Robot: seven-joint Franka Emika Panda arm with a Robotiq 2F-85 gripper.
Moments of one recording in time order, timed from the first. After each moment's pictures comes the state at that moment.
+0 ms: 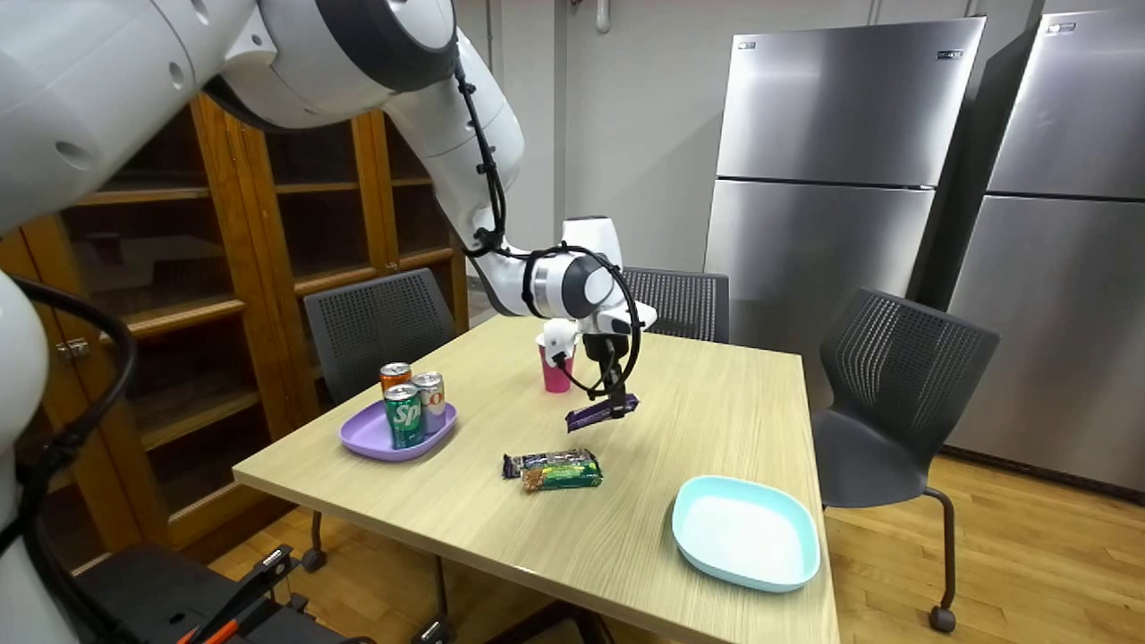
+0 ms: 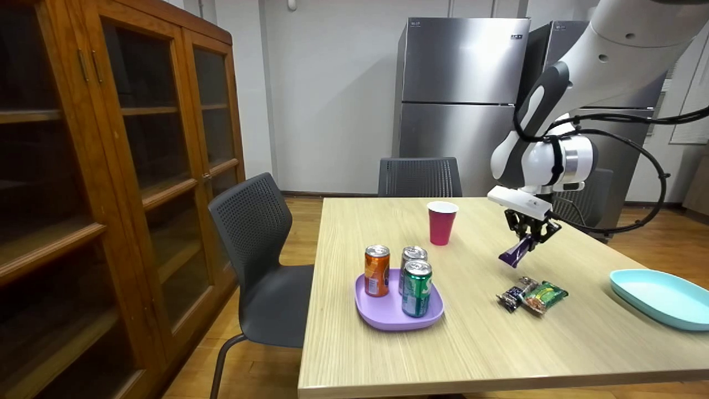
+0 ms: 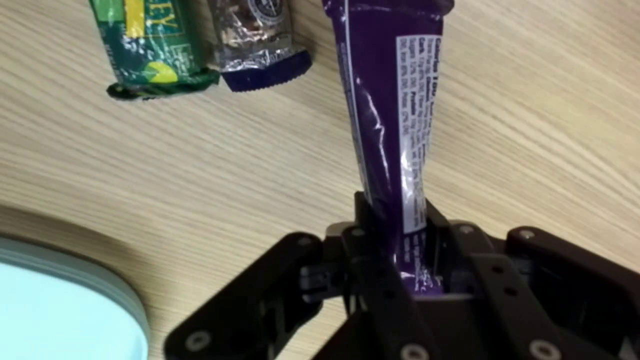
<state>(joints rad) 0.12 0.90 -0.30 -1.63 0.14 2.64 0.85</state>
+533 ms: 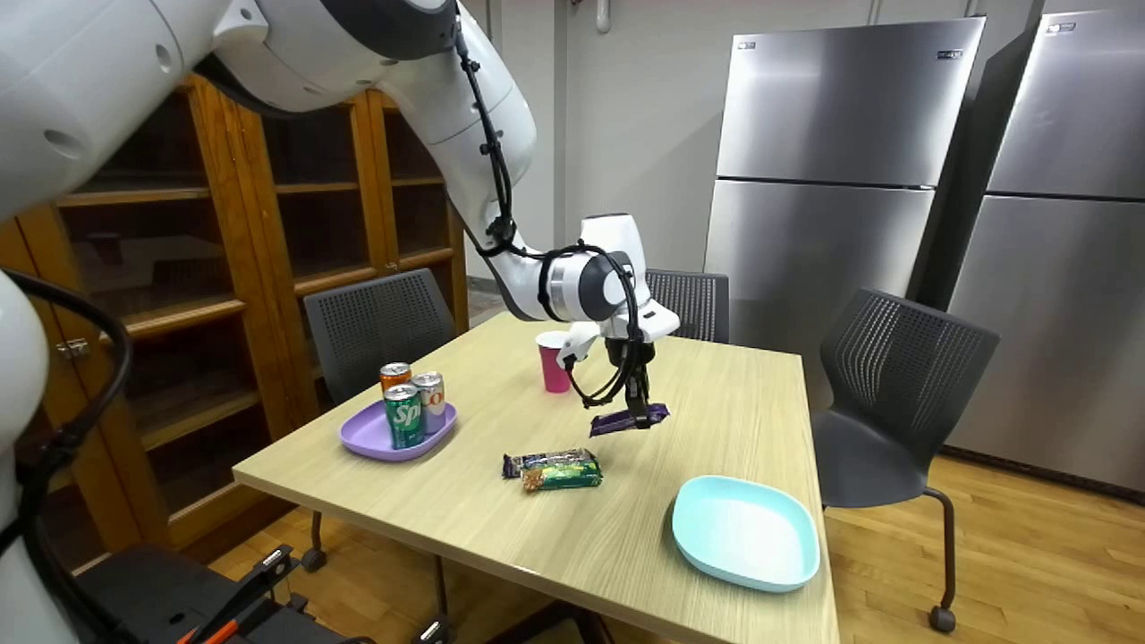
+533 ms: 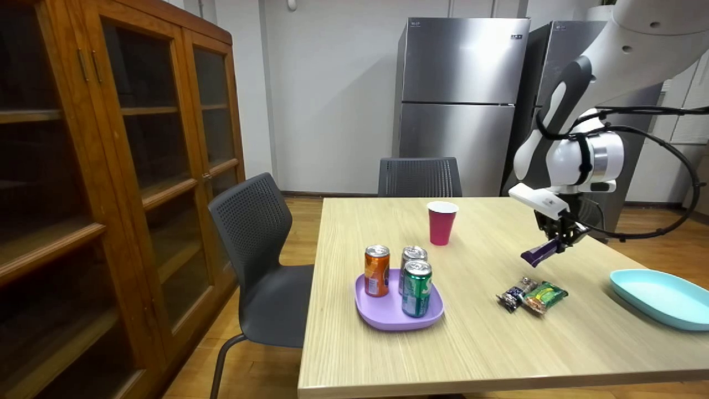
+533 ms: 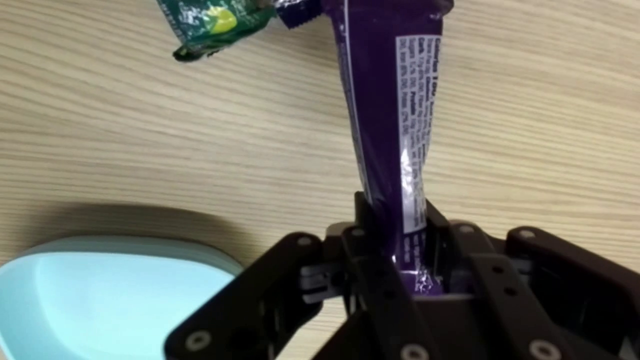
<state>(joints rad) 0.12 0.85 -0.37 -1.72 0.14 2.67 1.07</state>
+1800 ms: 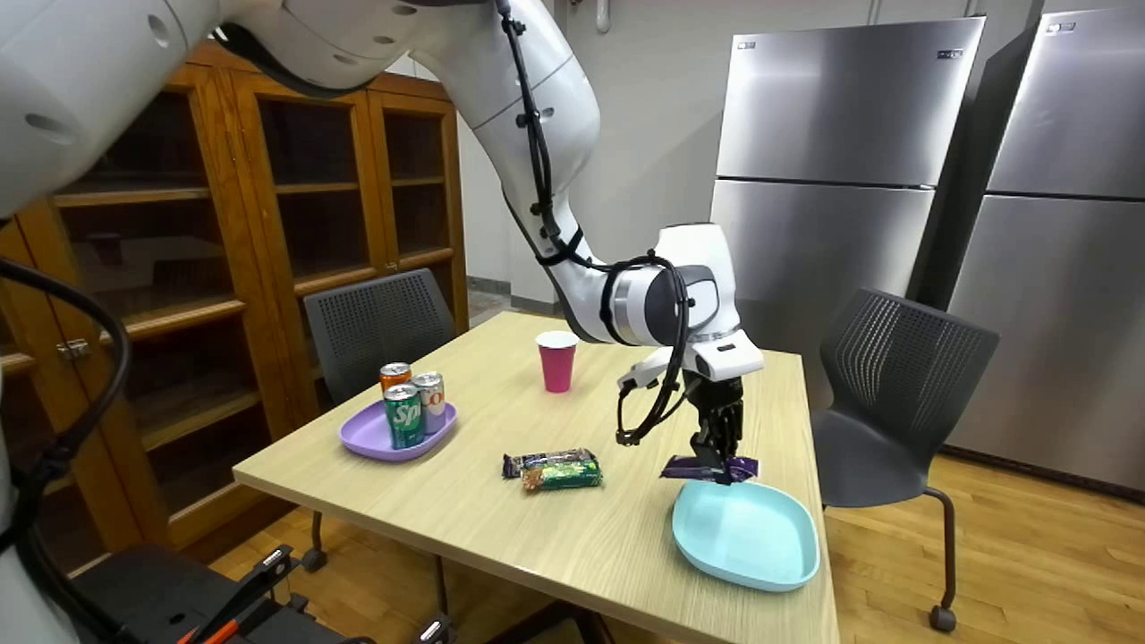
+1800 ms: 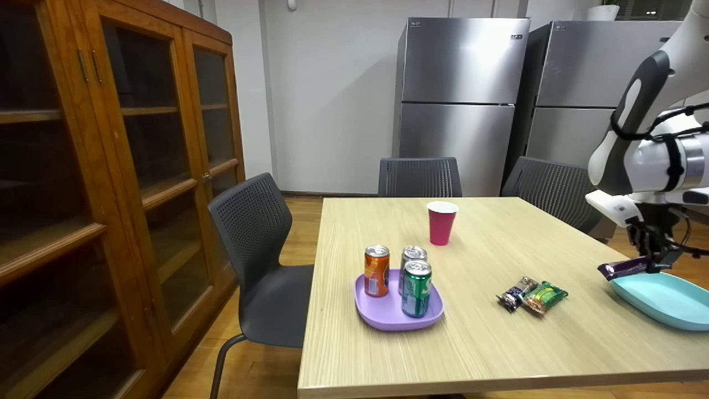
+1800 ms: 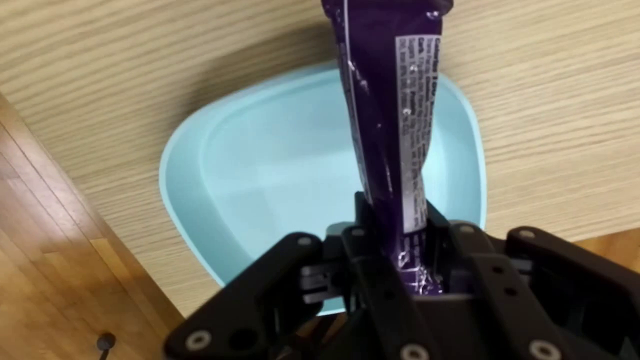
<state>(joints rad) -0.02 0.80 -0.47 -1.85 0.14 2.67 1.29</state>
